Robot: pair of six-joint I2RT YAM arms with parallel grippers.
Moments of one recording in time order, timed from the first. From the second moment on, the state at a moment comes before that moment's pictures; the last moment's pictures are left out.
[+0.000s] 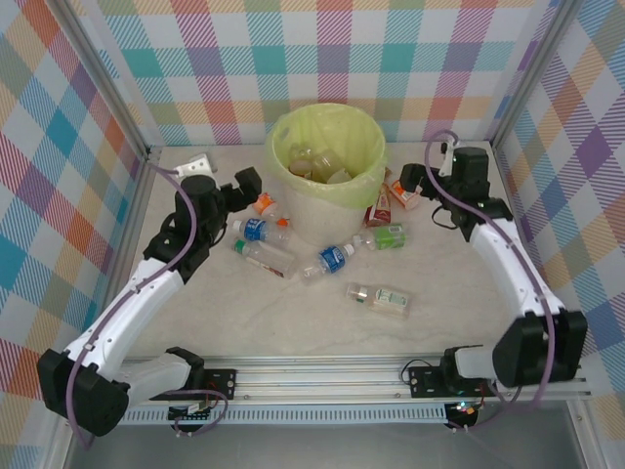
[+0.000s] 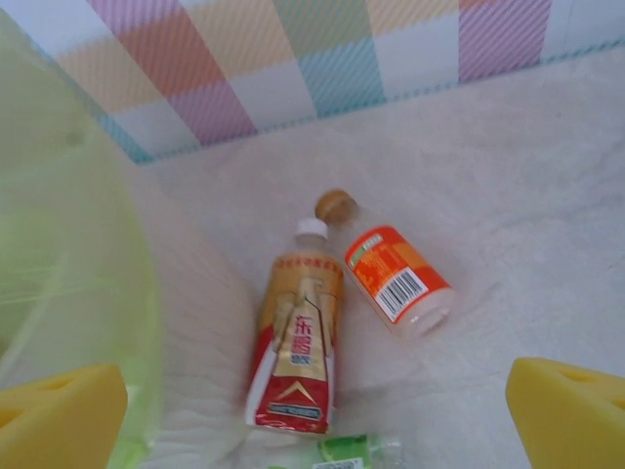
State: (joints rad) left arm -0.40 1.06 0.97 -0.21 -0.29 -0.59; right arm 0.12 1.42 1.23 -0.44 -0.10 0.25
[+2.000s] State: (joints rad) left arm -0.23 0.99 0.79 -0.32 -0.26 -0.82; right arm 0.04 2.17 1.74 -0.63 -0.14 0.11
